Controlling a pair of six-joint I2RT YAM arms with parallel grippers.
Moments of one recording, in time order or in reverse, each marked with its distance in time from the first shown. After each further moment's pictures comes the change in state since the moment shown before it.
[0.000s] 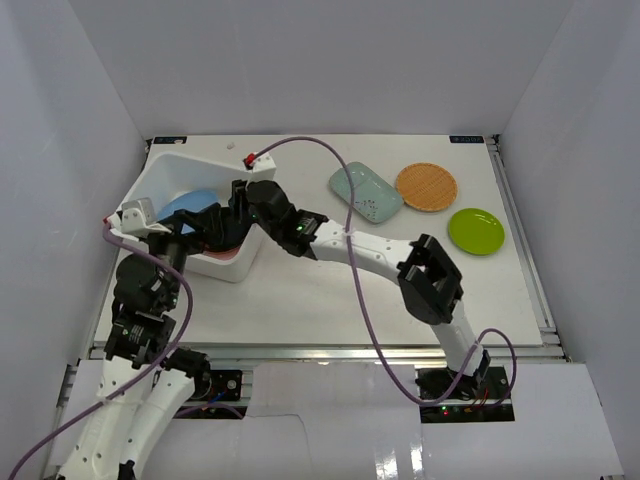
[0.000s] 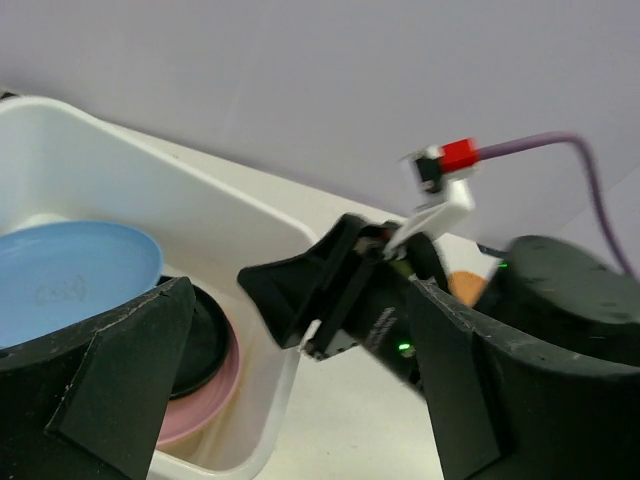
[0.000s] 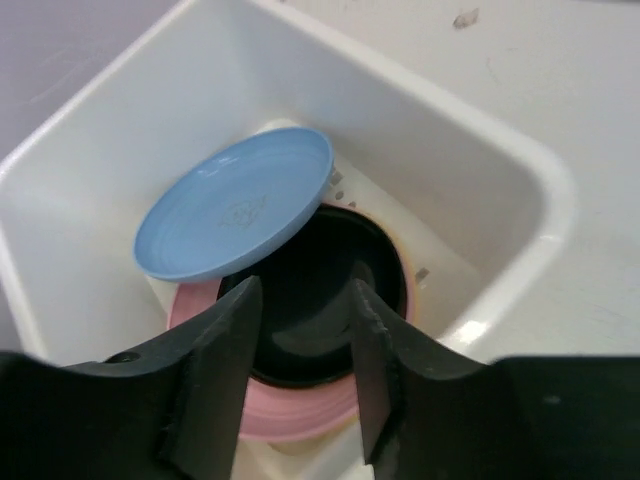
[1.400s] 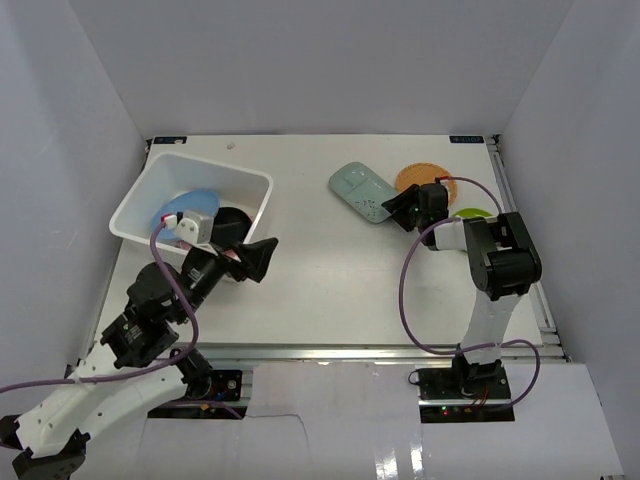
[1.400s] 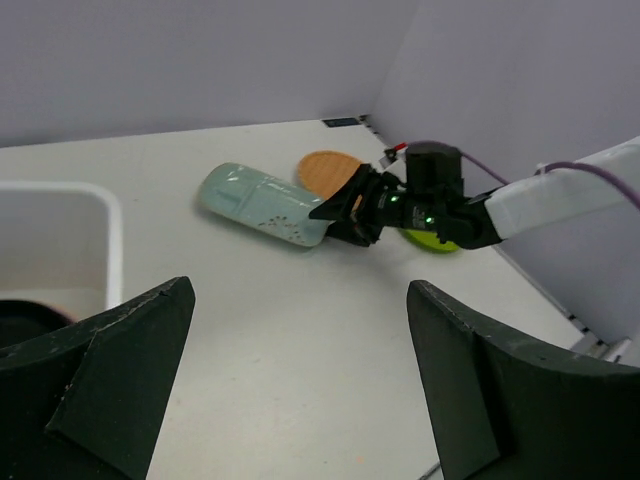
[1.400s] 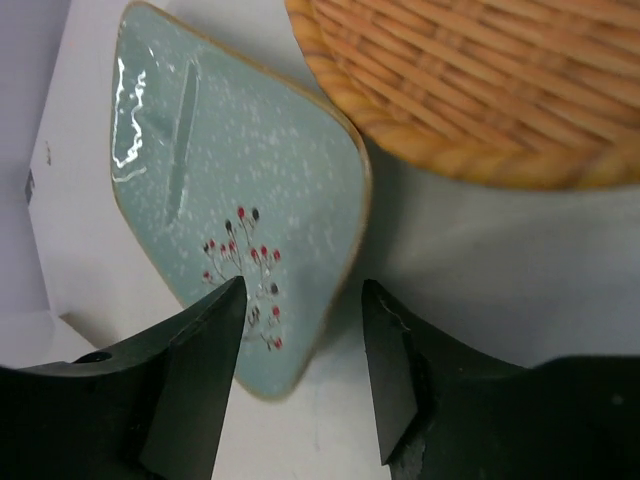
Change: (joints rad) left arm -0.545 0.097 0.103 -0.027 0.014 0.152; right arm -0.873 -0.275 -0.979 0.406 -0.504 0.502
